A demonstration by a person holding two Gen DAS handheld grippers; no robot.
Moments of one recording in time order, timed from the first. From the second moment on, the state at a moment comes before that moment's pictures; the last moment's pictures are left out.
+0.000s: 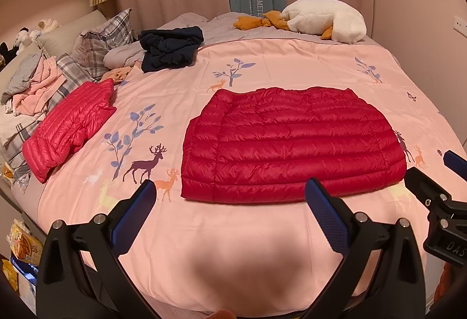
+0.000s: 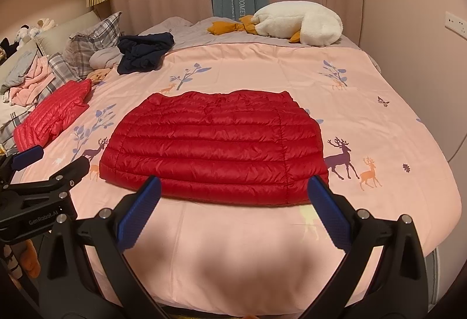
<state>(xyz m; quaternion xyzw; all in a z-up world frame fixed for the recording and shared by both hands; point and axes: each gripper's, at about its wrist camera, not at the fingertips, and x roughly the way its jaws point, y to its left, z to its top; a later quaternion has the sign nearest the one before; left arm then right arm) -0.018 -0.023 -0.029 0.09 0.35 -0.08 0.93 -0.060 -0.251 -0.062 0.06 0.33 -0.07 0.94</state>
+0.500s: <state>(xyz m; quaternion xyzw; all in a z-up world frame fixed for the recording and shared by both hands) -0.017 -0.024 -0.031 0.09 0.36 -0.08 0.93 -0.058 -0.252 -0.058 0.06 0.33 -0.06 0.94</state>
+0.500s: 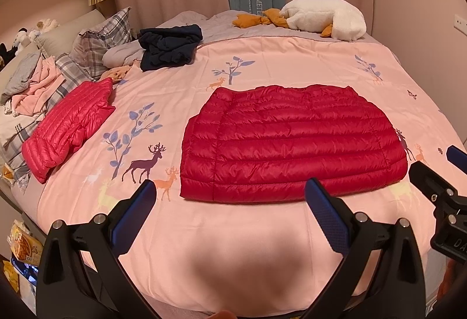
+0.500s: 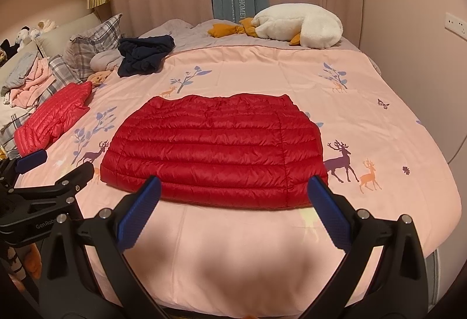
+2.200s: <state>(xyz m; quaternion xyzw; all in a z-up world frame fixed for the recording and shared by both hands) -0.012 -0.023 -0.040 0.09 0.36 -0.09 0.92 -0.052 -0.246 -0.053 0.06 0.32 -0.06 0.94</state>
